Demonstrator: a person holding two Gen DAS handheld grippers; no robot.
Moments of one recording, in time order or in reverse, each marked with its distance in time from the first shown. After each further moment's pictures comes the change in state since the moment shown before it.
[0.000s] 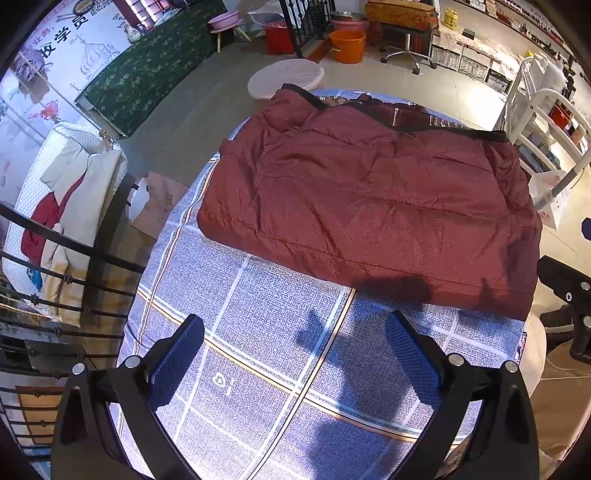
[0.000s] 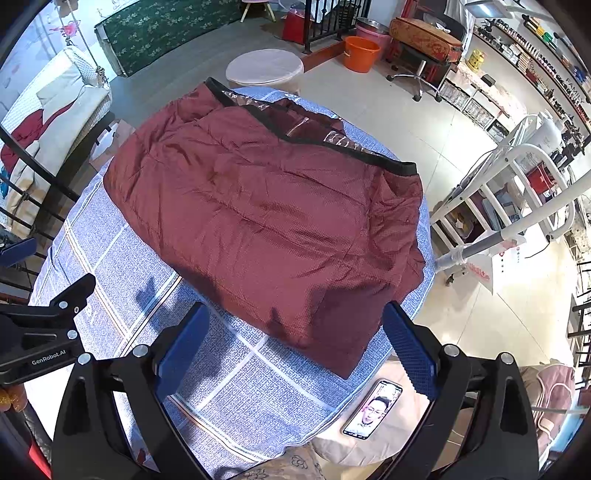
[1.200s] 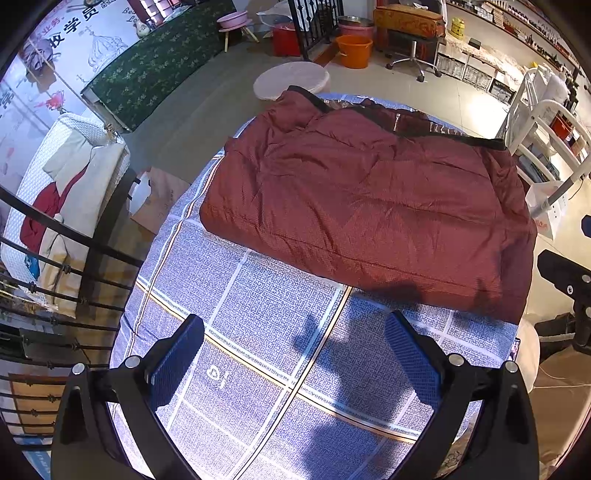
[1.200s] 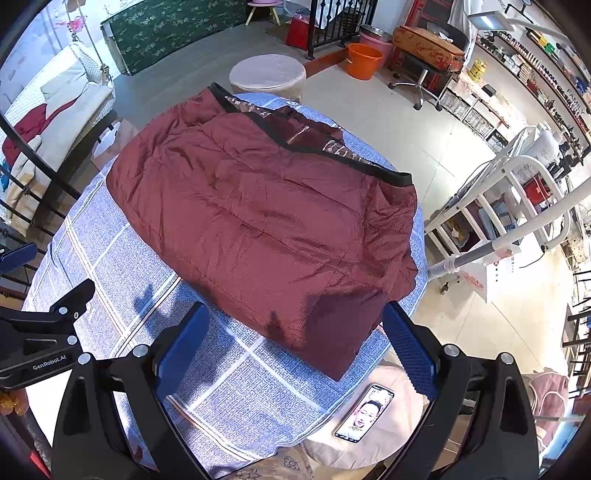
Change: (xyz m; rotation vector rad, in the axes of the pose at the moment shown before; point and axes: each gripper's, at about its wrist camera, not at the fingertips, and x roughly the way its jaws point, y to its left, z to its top) left arm -0.008 0.001 -0.008 -0.042 -0.012 -0.009; right arm -0.009 0.001 0.003 -0.027 -0.018 -0.013
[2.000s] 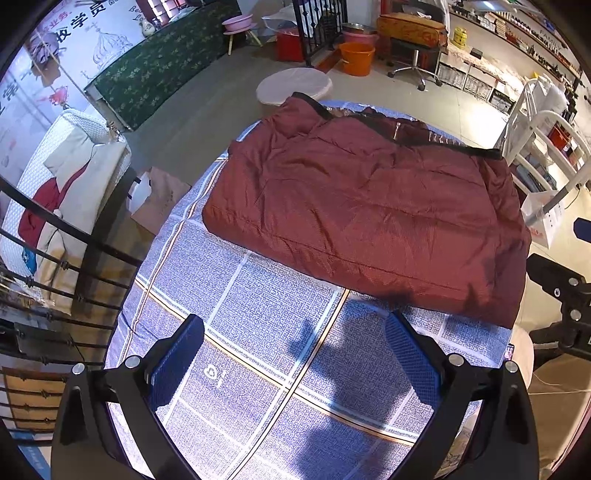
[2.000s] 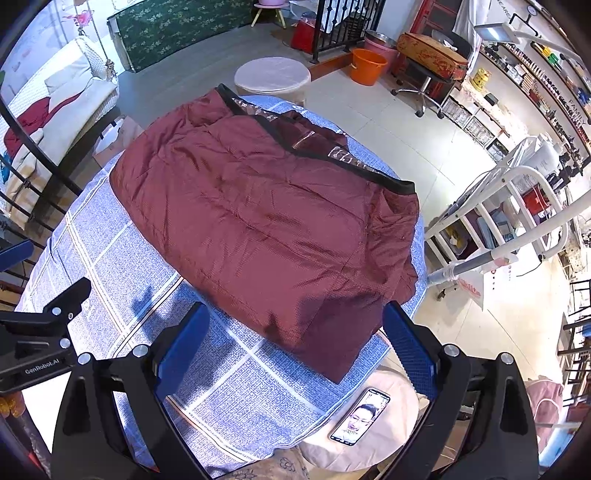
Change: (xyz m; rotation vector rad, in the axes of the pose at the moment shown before) left arm -0.008 0.004 -0.005 -0.024 -0.023 -0.018; right arm -0.004 0.008 0.003 -0.029 -0.011 -0.014
